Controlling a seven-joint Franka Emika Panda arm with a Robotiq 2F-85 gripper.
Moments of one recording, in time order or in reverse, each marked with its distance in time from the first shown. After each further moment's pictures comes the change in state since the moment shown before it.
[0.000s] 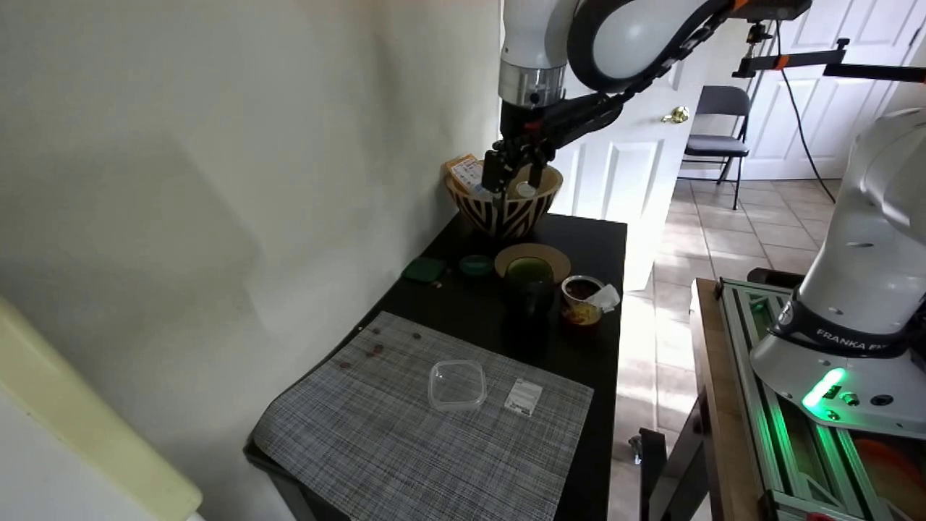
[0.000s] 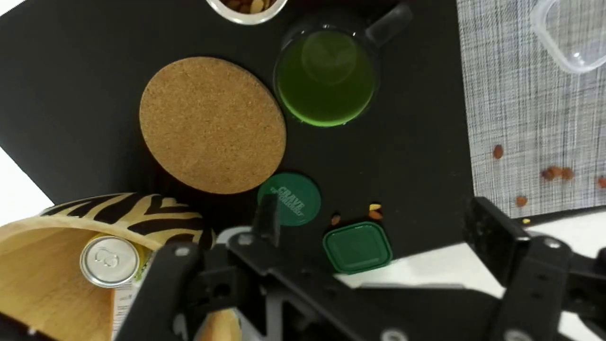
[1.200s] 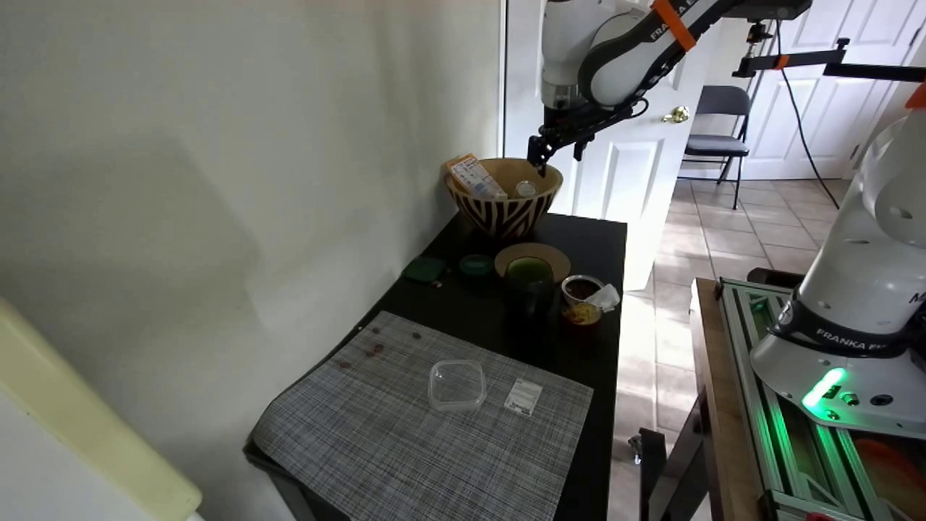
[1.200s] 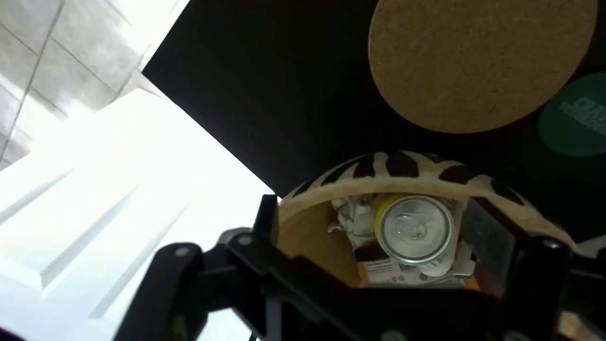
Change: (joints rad) arm -0.227 0.150 -0.222 0.043 -0.361 0.106 0.181
